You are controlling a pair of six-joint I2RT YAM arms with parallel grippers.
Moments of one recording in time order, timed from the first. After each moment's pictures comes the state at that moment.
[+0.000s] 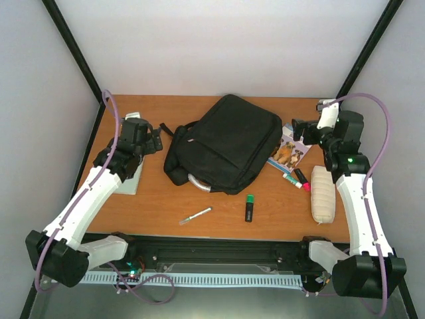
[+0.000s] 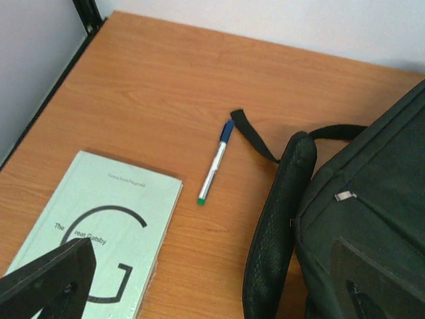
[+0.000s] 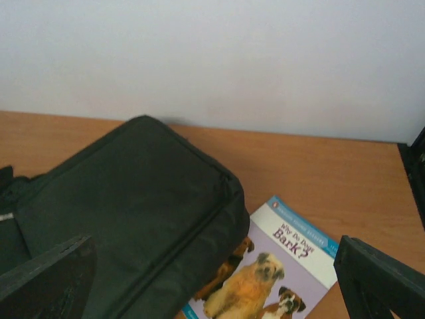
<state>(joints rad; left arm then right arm) -0.37 1.14 1.11 -0.66 -0.46 -0.43 -0.06 1.07 1.10 -0.39 -0.27 -0.03</state>
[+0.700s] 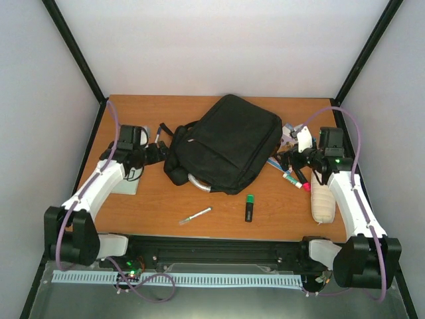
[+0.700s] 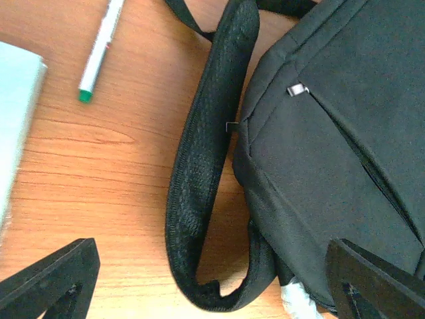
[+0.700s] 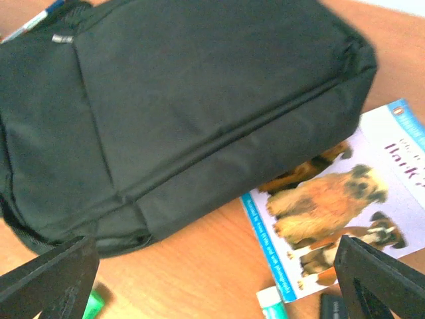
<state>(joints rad) -0.15 1.26 0.92 -0.53 0.17 -0.46 -0.04 1.13 0.92 -0.54 -0.49 -0.32</state>
